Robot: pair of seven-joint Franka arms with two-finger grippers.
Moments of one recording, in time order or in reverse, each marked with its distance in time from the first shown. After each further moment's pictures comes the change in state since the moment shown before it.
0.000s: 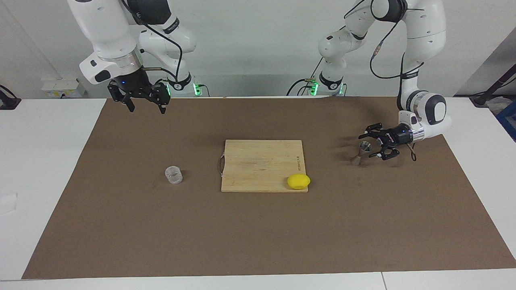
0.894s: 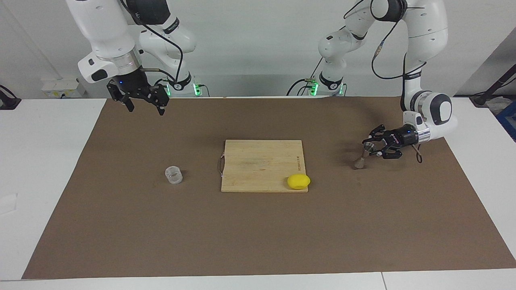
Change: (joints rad) left arm -0.022 0.001 -0.021 0.092 -0.020 -0.040 -0.071; right arm -0.002 0.001 -0.003 0.000 0.000 0.021 0.082
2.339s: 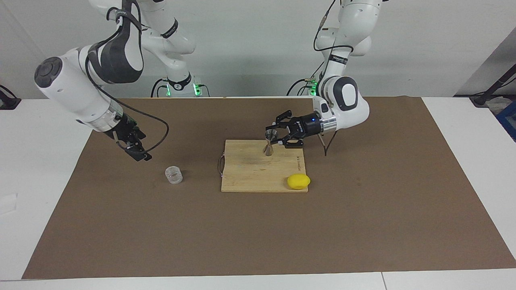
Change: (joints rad) left arm -0.803 -0.237 -0.016 -0.160 -0.652 0.602 -0.164; right arm -0.161 0.207 -0.005 -0.093 0.251 0.159 0.784
